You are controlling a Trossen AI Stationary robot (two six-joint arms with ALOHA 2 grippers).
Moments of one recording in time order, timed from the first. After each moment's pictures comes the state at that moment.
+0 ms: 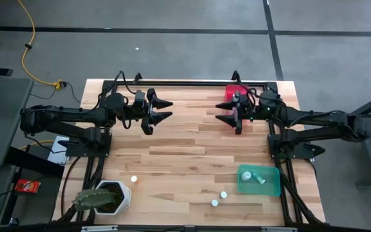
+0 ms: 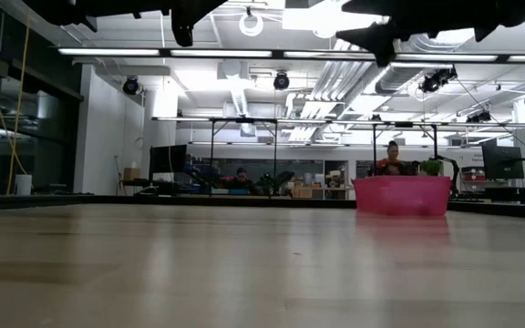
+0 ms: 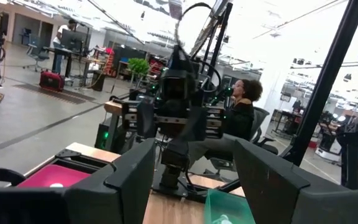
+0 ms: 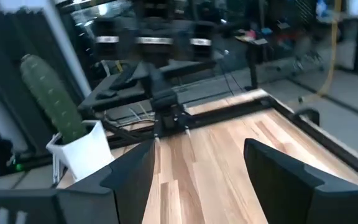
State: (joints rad) left arm 0.30 1.08 0.62 0.64 0.13 -0.29; right arm -0.26 0.92 0.60 0.28 -0.20 0.20
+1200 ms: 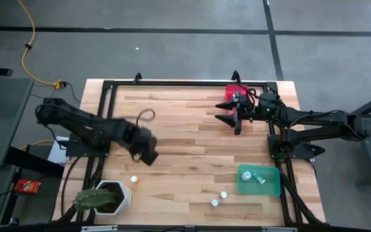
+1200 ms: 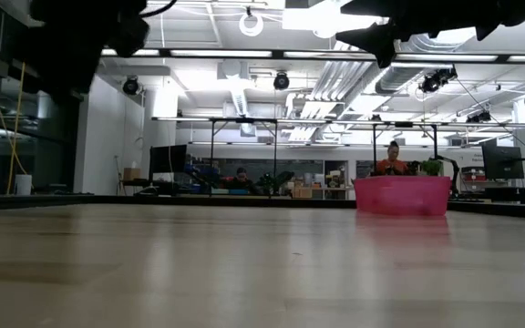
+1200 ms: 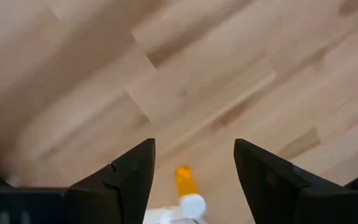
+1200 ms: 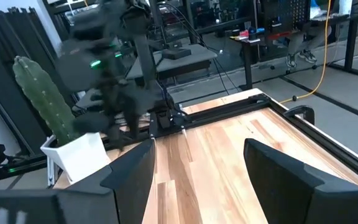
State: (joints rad) left arm -0.12 1.37 1.09 -1.12 0.03 -1.22; right arm -0.23 0.92 0.60 0.27 -0.16 0.21
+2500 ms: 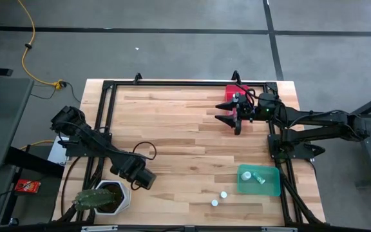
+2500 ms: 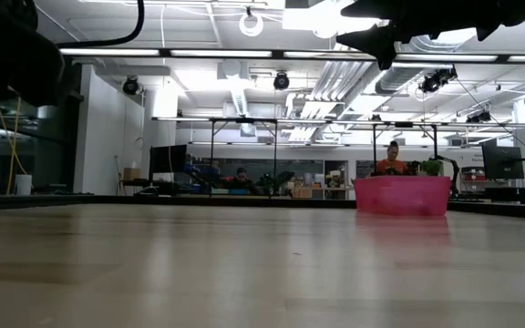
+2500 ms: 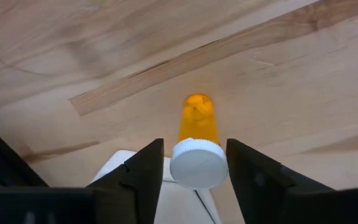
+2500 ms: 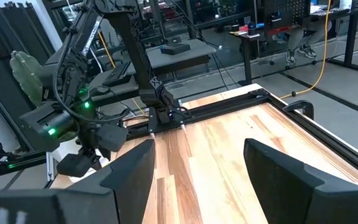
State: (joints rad) left arm -0.45 1.64 1.01 -0.96 0.17 -1.74; right arm -0.23 0.92 0.60 0.25 -0.16 0.21
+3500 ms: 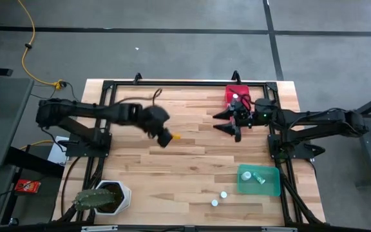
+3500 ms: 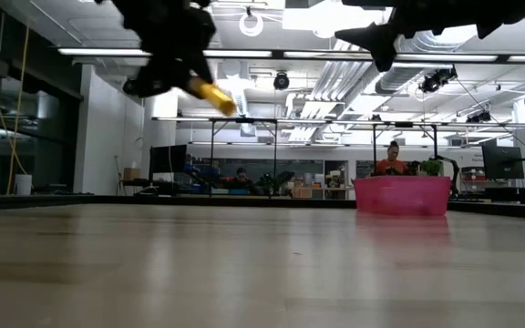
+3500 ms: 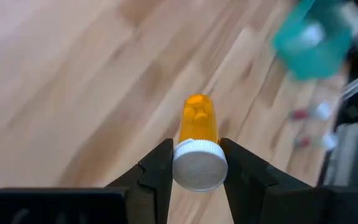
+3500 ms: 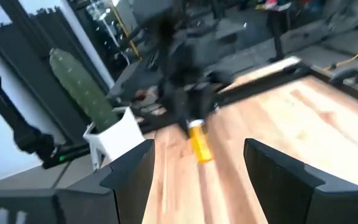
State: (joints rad) left arm 0.16 1.35 1.02 -0.55 0.07 -0.70; right arm -0.14 0.96 0.60 0.25 -0.18 0.34
